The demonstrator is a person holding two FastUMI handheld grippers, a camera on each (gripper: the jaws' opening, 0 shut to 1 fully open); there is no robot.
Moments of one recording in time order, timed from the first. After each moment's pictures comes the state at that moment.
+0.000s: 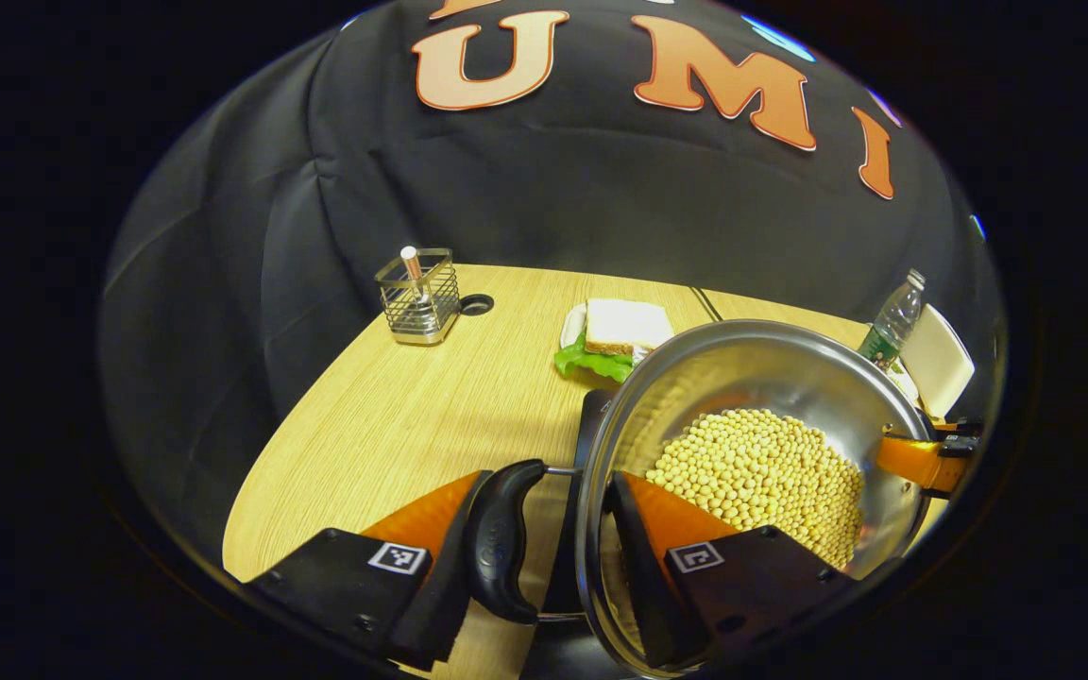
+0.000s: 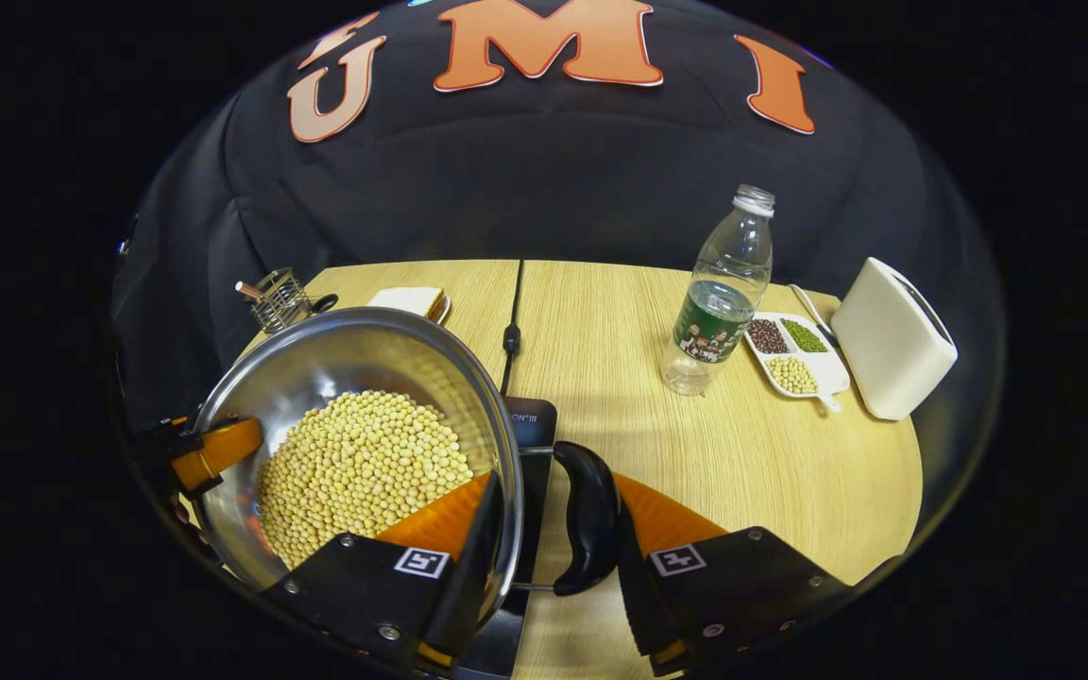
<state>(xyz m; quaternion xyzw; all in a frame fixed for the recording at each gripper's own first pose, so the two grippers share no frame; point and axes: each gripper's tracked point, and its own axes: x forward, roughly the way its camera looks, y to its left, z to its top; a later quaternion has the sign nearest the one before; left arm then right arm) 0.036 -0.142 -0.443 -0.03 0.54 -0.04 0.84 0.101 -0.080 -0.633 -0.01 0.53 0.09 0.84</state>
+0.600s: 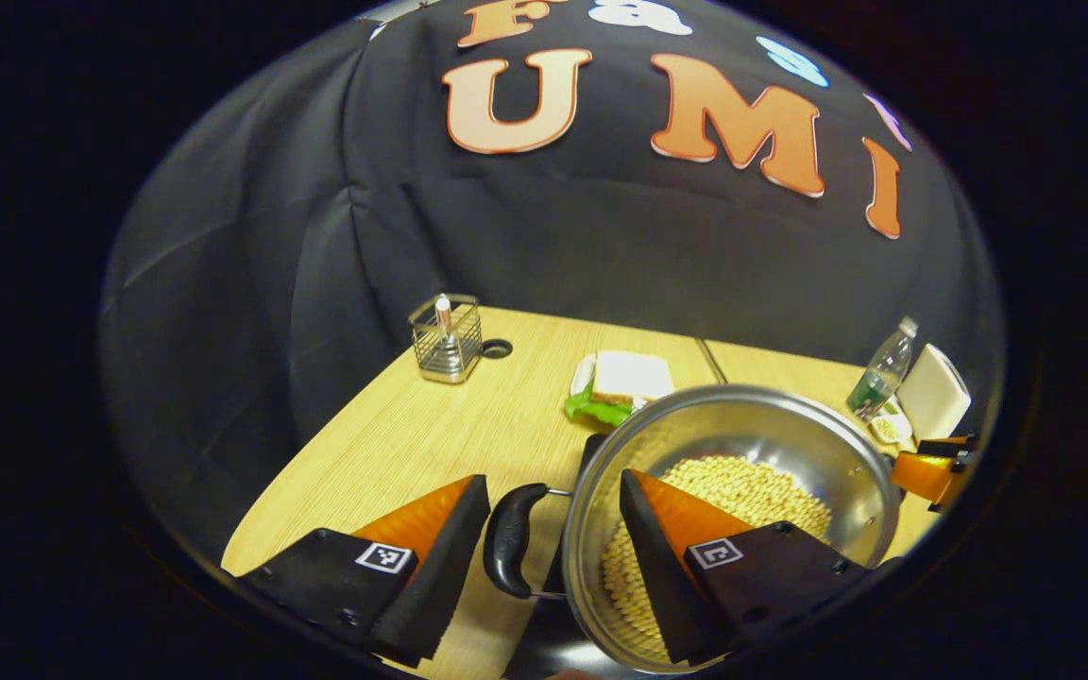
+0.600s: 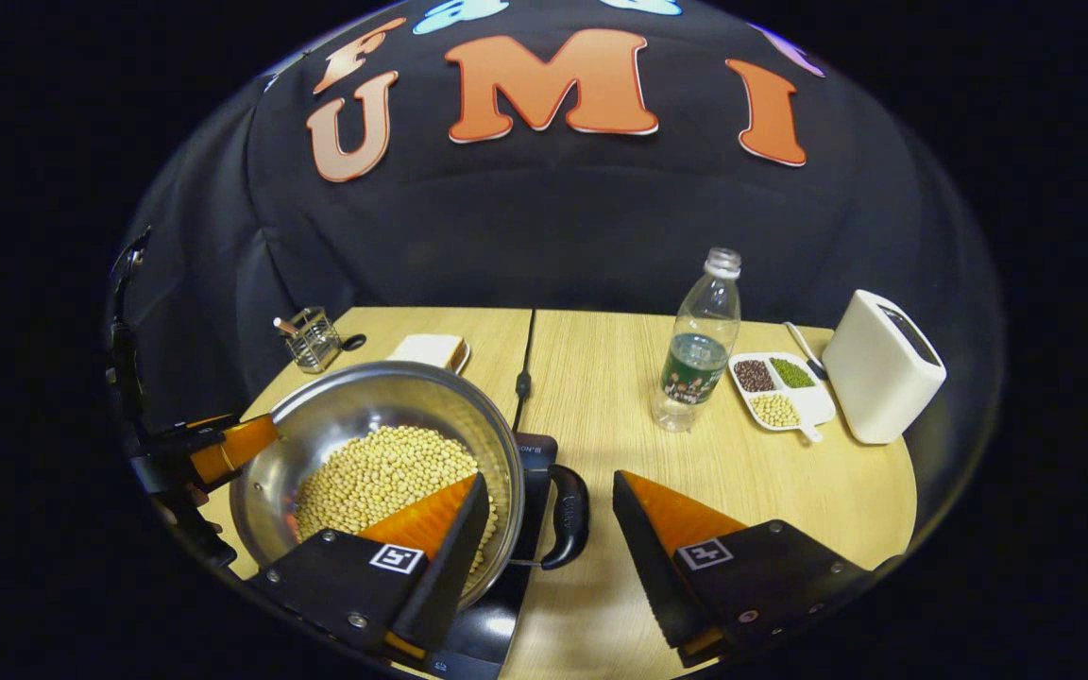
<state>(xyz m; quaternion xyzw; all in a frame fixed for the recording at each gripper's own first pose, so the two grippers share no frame) 0.063 -0.137 -0.362 -0.05 0.47 -0.01 0.88 0.115 -0.103 -0.549 0.01 0.45 0.12 0.88</state>
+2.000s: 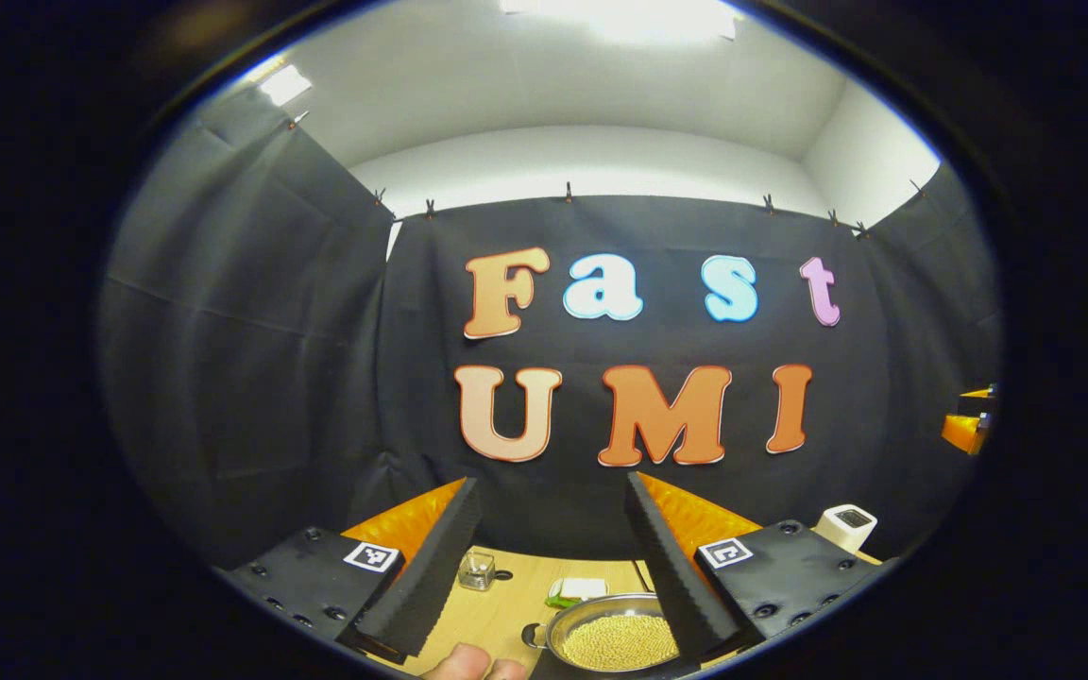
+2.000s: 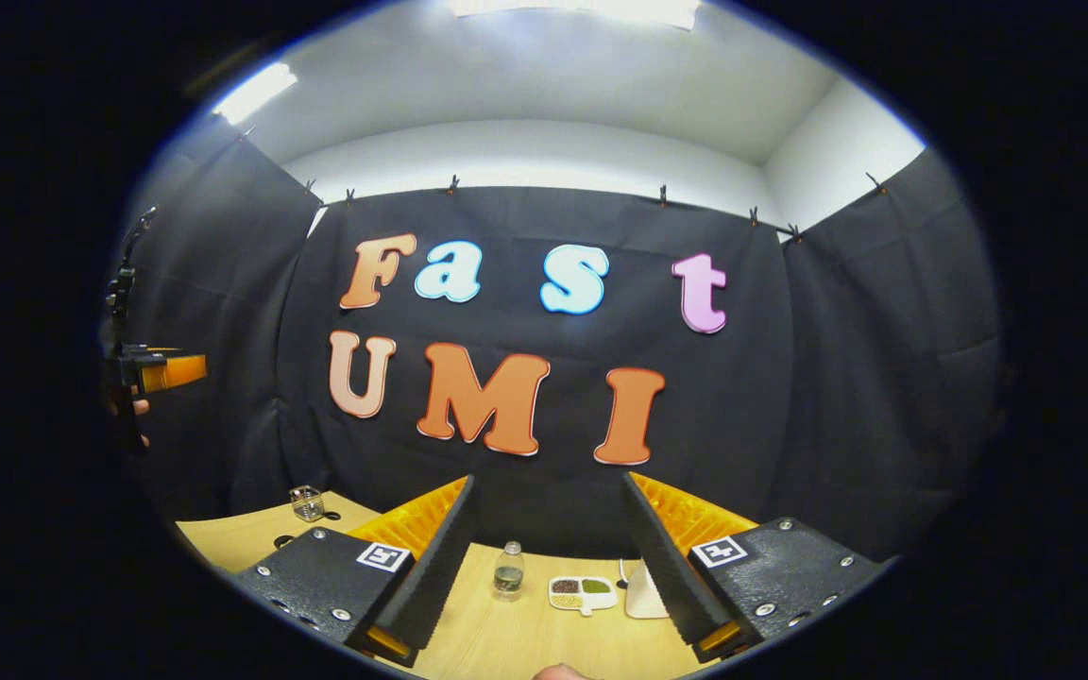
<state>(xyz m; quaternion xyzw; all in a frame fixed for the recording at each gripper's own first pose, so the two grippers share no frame) 0.086 -0.094 0.117 -0.04 0.12 -0.03 0.99 0.092 -0.303 -0.140 -0.04 0.06 0.07 0.99</state>
